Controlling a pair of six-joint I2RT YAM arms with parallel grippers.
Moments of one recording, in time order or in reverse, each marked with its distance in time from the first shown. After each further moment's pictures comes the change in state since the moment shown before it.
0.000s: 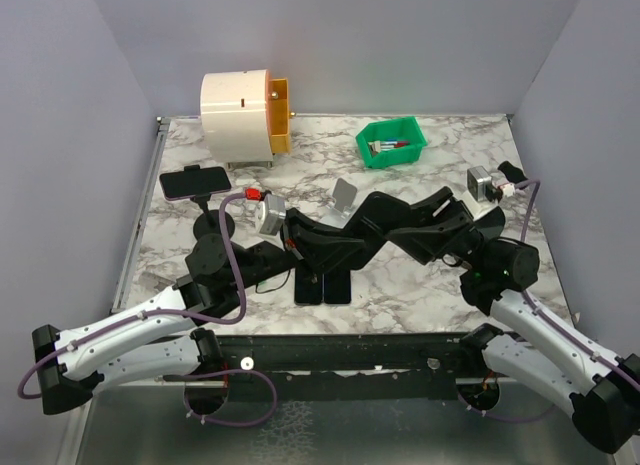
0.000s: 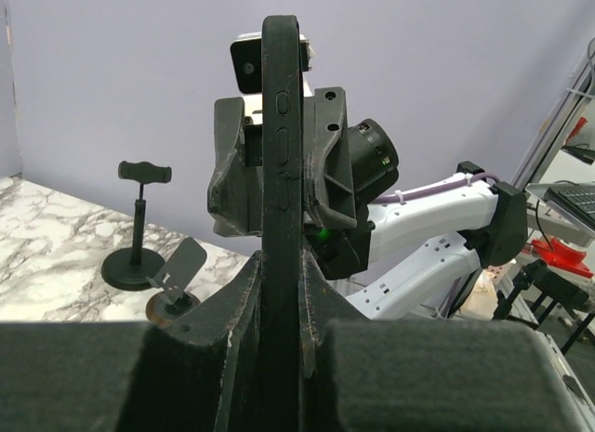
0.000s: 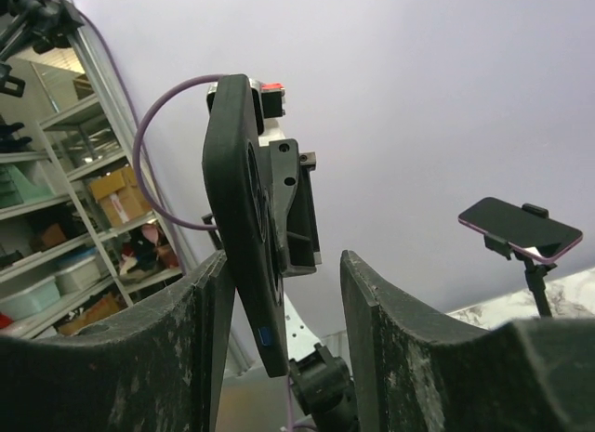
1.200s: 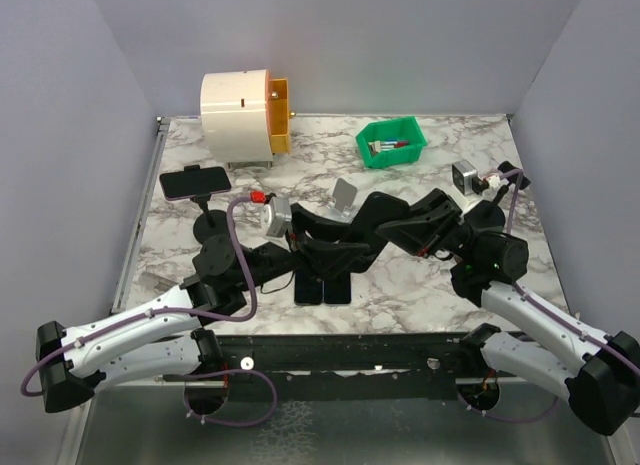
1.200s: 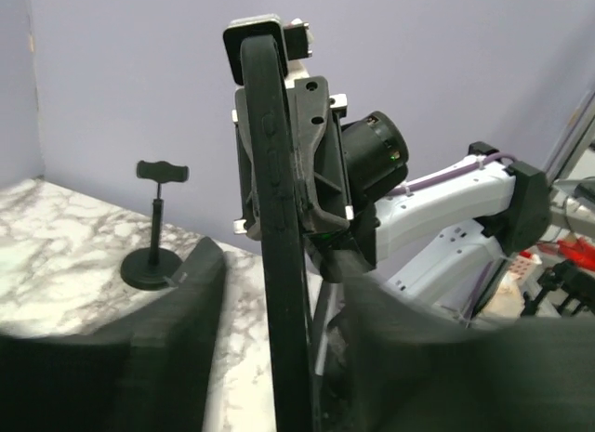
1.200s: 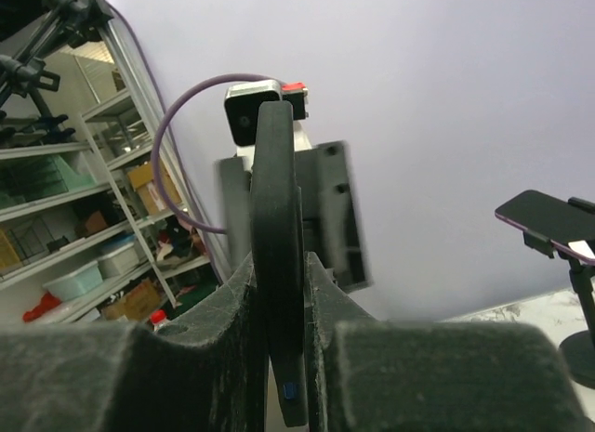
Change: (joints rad) left arm 0.000 0.029 -0.029 0.044 -0.023 0.022; right arm 0.032 0.122 0.034 0.144 -0.029 0.084
